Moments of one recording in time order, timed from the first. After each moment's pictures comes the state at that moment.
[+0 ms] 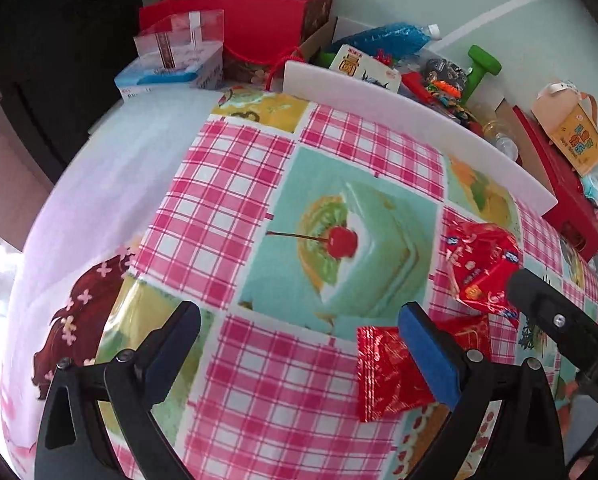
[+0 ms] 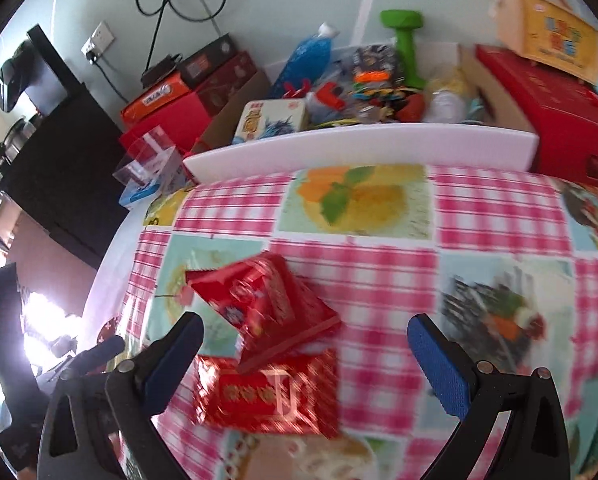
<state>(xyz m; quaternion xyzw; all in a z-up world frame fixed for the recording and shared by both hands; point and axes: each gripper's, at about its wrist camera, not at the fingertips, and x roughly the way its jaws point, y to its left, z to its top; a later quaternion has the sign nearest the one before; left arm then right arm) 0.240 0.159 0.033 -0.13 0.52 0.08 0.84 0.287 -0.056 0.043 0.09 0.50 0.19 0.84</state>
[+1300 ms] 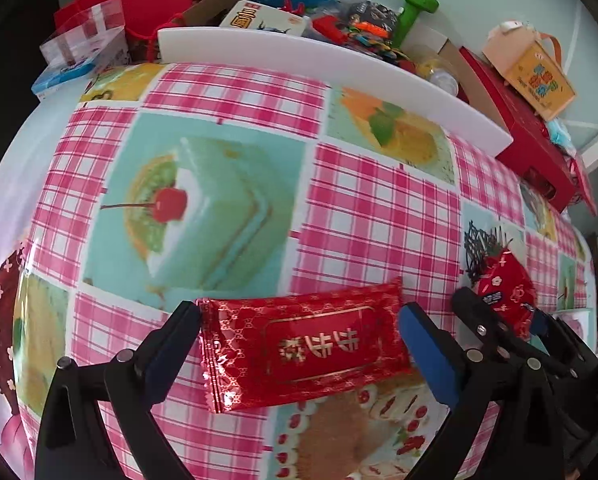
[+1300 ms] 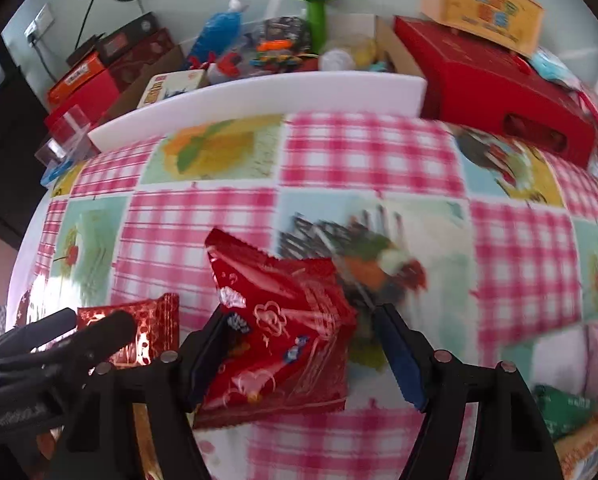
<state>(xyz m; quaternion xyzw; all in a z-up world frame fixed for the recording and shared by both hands) 0.273 0.068 0.021 -0.11 0.57 0.00 0.81 0.268 -0.135 0.015 0.04 0.53 0.07 0.84</state>
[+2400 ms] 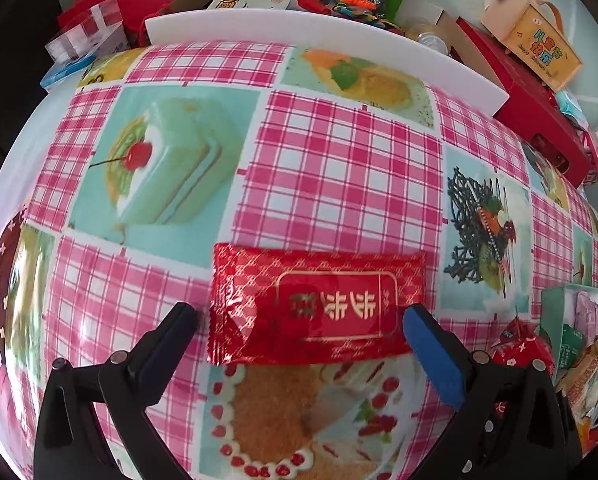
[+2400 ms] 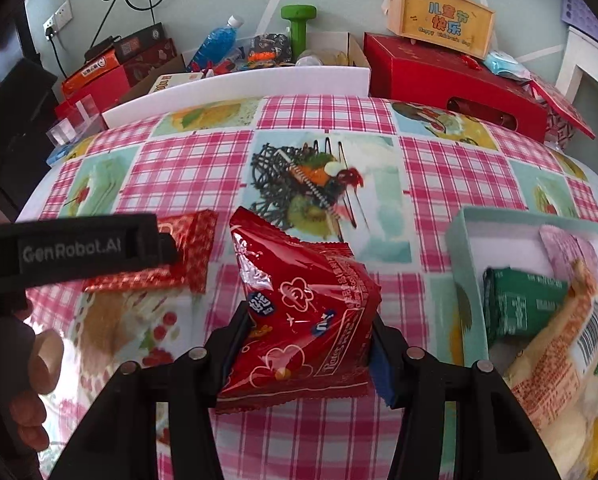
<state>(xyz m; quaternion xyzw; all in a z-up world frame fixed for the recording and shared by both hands) 0.257 -0.006 0.014 -0.08 0.59 0.02 0.80 0.172 -0.148 0.015 0.02 0.48 0.04 0.87</state>
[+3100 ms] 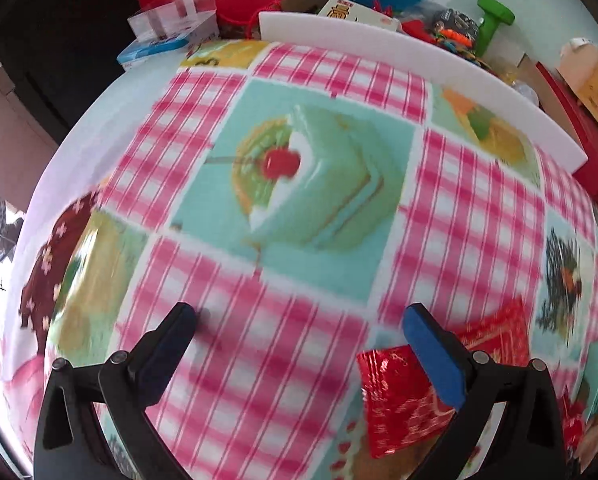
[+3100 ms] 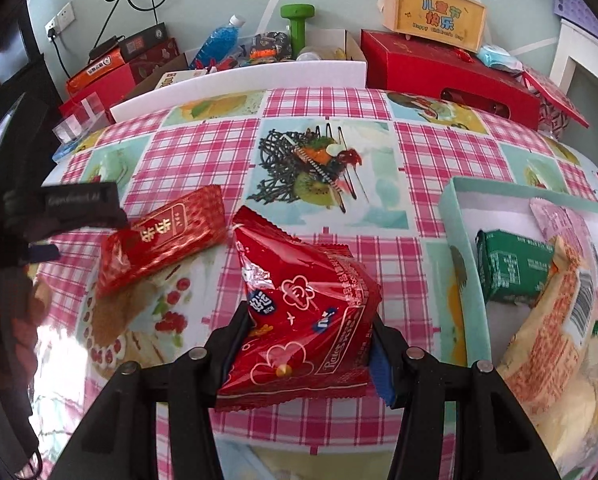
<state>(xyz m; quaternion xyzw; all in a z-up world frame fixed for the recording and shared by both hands) 0.232 0.058 0.005 -0.09 0.57 0.14 0.81 0.150 -0.148 0.017 0.02 0.49 0.04 0.87</state>
